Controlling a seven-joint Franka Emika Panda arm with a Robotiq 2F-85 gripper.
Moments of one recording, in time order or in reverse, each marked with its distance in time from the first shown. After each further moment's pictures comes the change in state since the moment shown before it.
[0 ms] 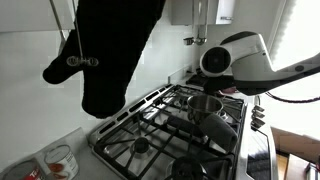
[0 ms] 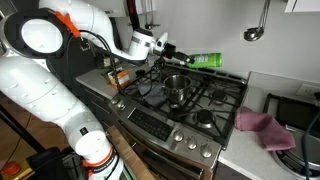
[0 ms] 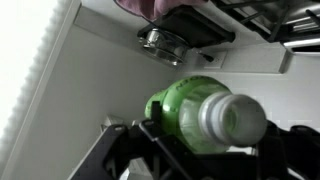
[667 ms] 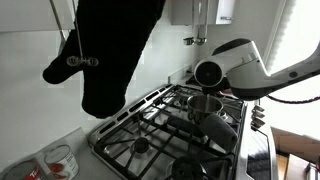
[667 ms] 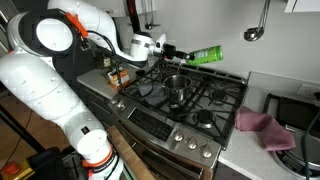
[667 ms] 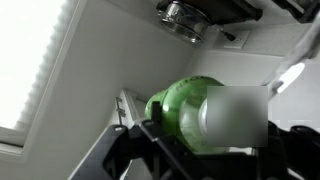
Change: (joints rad) arm 0.045 0.054 0.004 0.014 -0.123 -0.151 0.050
